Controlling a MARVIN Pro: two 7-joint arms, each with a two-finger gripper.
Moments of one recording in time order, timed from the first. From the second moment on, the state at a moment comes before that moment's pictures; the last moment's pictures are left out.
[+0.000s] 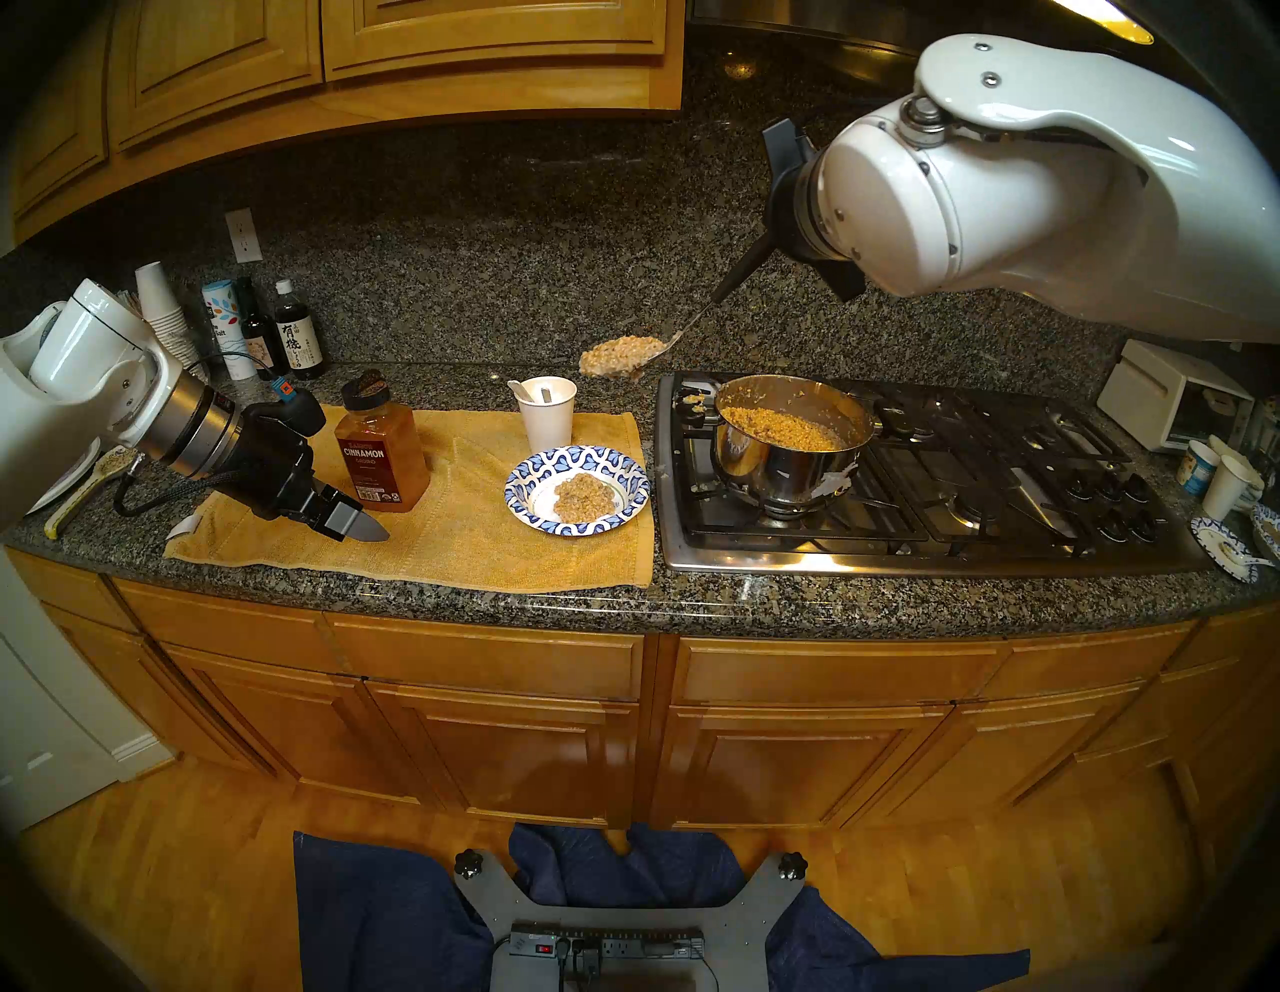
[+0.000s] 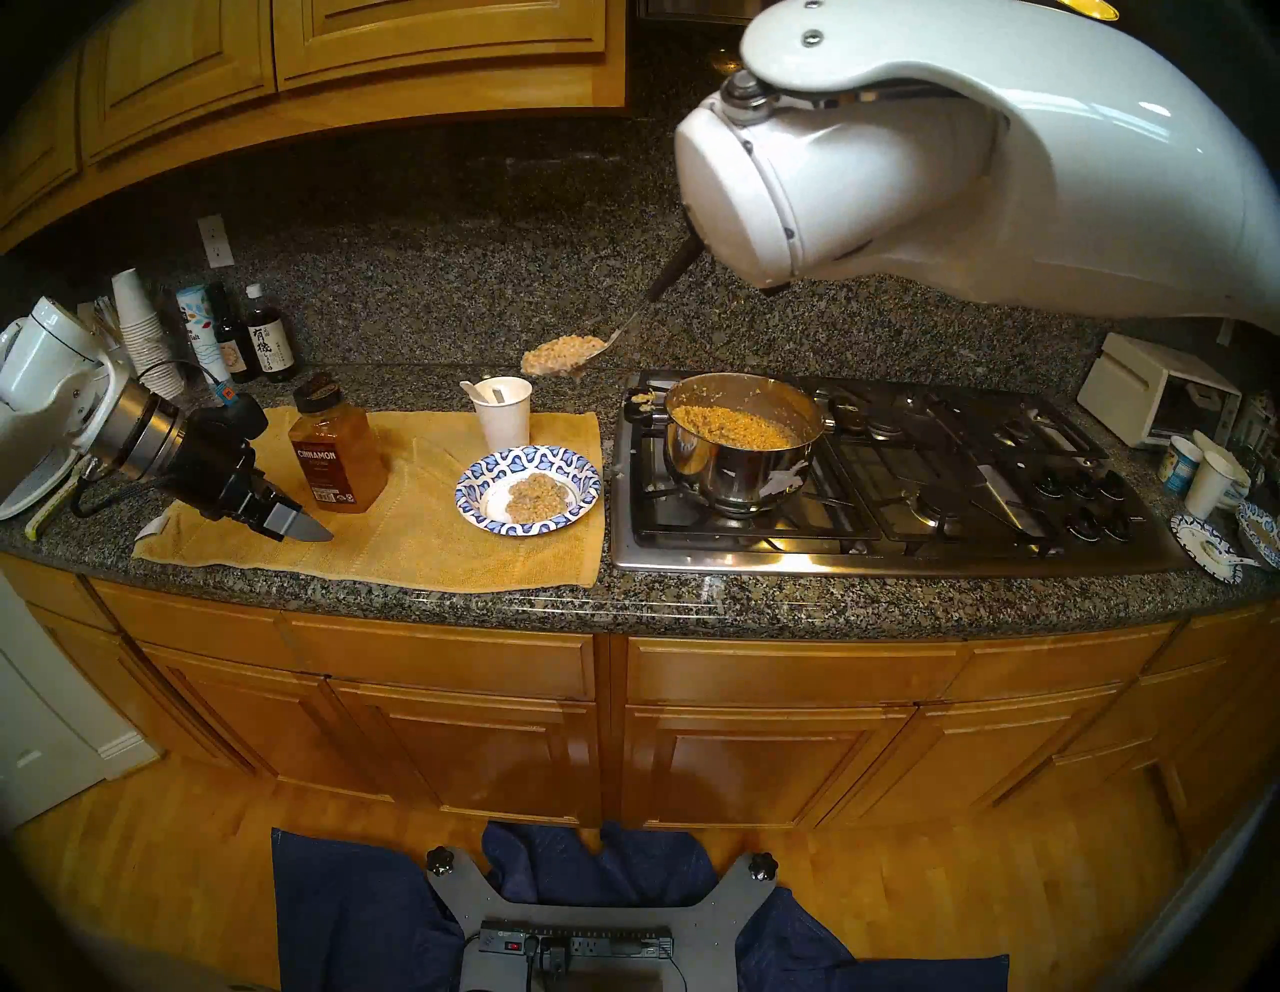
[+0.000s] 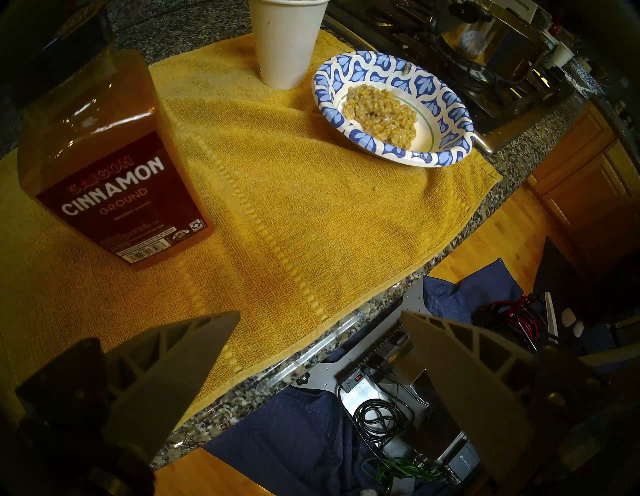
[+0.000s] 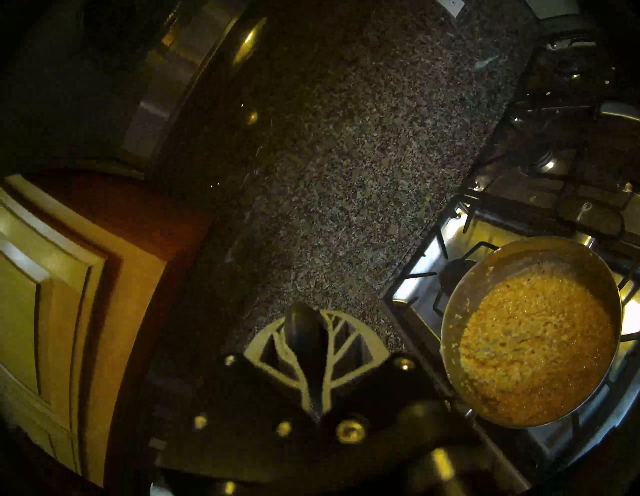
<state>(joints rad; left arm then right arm) 0.19 -0.10 -0.26 -1.68 -1.01 0.96 -0.86 0.77 -0.84 -0.45 -2.09 2.88 -0.96 -0.87</state>
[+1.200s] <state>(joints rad) 0.19 -0.10 -0.26 -1.68 -1.01 0.96 -0.86 0.74 -1.05 -0.69 -2.04 2.83 -0.96 -0.87</state>
